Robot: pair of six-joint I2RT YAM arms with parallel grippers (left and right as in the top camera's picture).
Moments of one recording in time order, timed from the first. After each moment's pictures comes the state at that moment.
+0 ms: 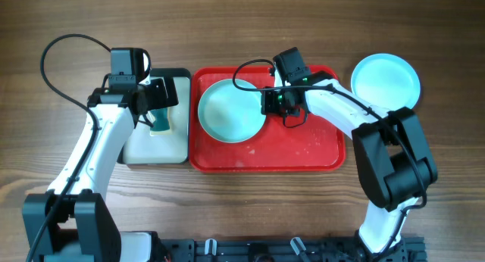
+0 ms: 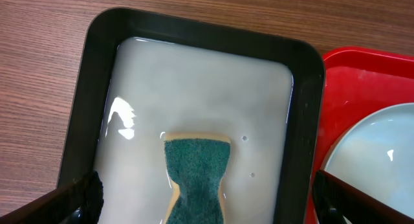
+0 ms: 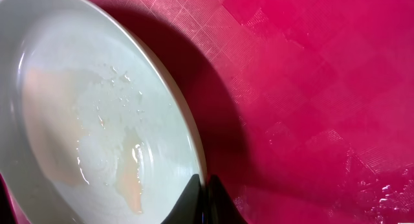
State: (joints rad) left arm -0.02 1.55 1.05 -0.56 -0.06 -0.18; right arm 0.42 1.98 1.24 -0.49 -0.31 0.49
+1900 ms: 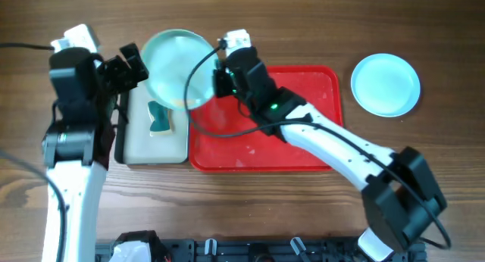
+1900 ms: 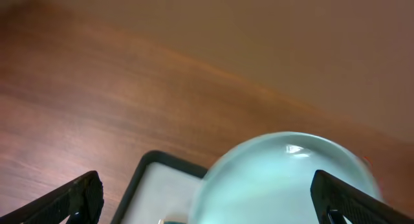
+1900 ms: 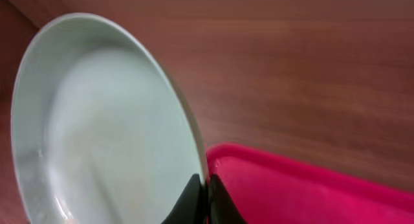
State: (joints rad) left arm 0.06 1.15 1.09 -0.44 -0.06 -0.32; right arm 0.73 1.80 1.27 0.05 0.12 0.38
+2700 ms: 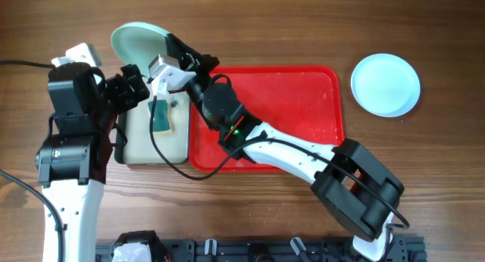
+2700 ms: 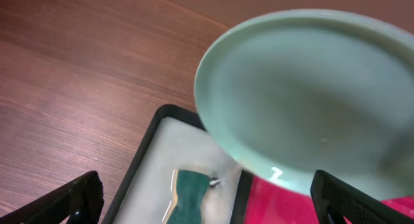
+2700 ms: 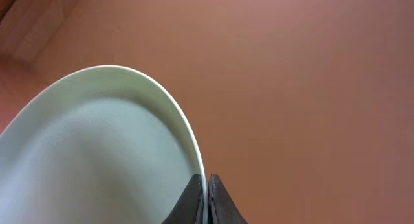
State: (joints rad) left arm 0.07 1.08 1.09 -0.65 -0.06 -0.34; right arm 0.91 1.97 1.27 0.94 0.36 -0.83
